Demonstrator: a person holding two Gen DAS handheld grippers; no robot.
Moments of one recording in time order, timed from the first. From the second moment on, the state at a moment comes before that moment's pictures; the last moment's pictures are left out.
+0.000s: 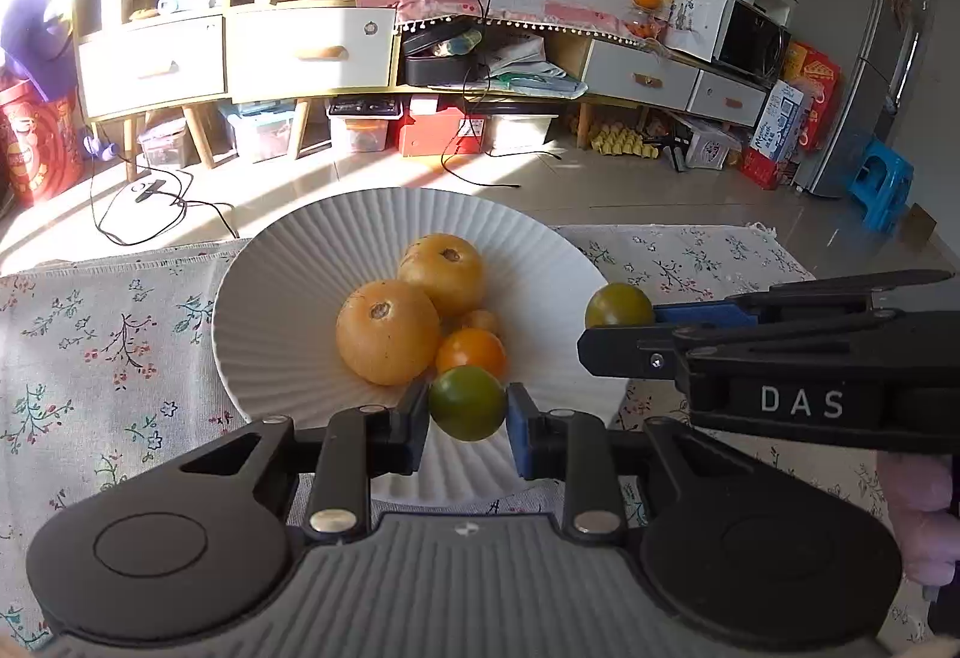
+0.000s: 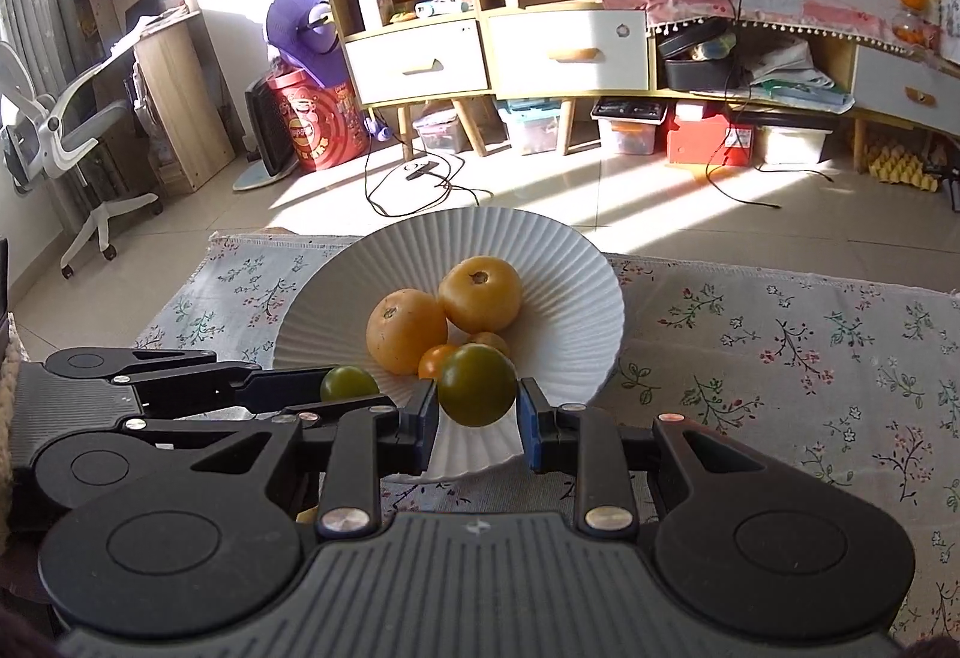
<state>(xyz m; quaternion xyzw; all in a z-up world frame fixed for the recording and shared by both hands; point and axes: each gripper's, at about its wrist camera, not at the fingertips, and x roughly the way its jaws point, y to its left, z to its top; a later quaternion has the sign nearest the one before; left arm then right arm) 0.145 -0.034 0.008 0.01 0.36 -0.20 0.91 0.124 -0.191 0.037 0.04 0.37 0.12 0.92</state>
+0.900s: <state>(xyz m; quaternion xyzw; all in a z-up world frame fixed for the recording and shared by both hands) 0.158 -0.036 -0.004 0.02 0.36 -0.20 0.91 0.163 -0.185 0.016 0.03 0.41 0.11 0.91</state>
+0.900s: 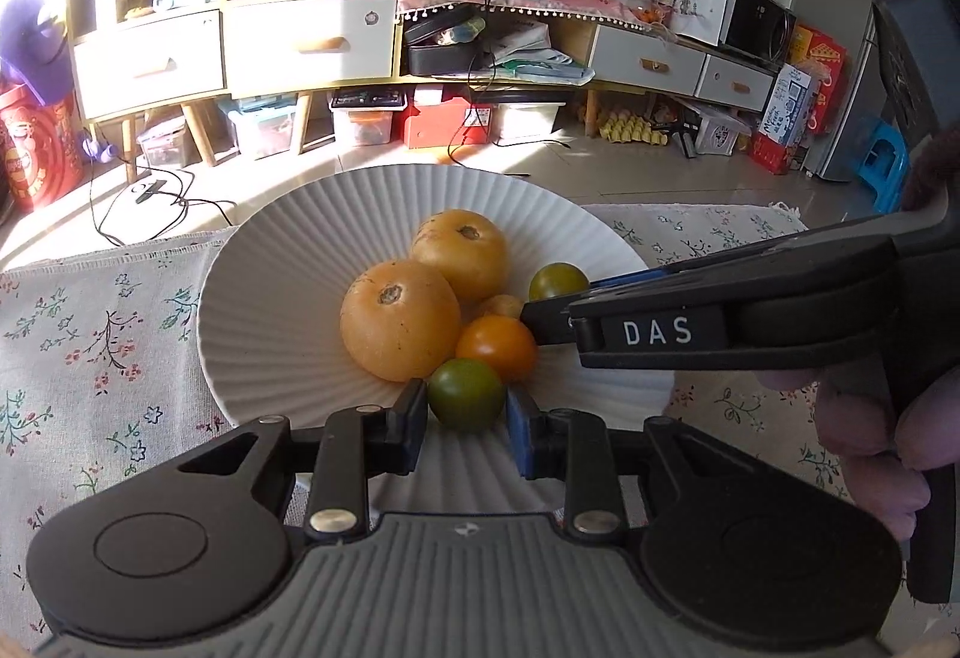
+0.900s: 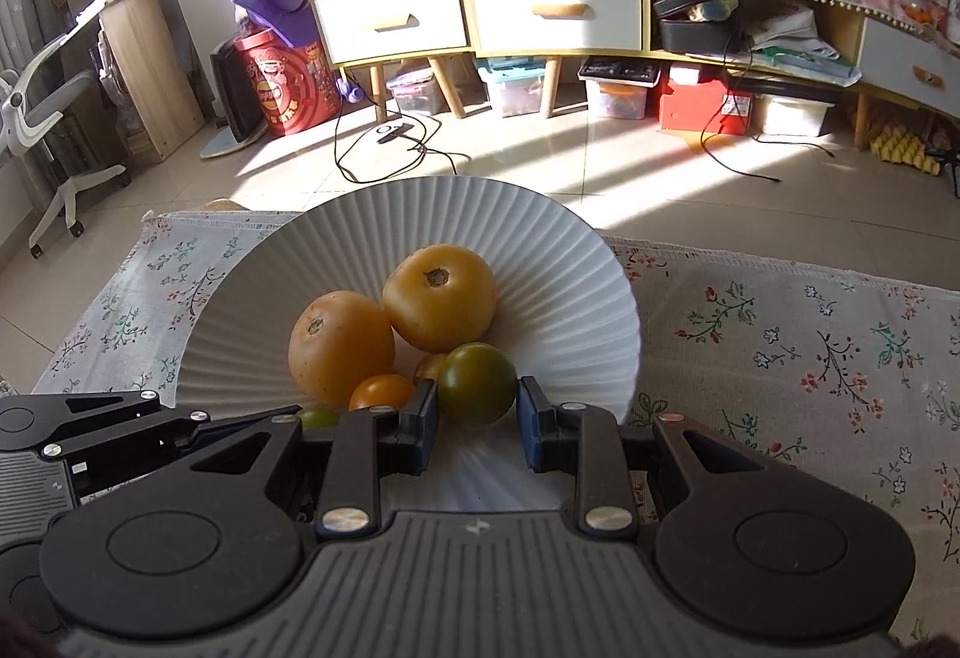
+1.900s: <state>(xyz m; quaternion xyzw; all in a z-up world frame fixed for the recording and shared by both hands) 0.128 -0.032 0.025 0.04 0.35 -0.20 0.91 0.128 -0.187 0.048 0.03 0.39 0.10 0.92</state>
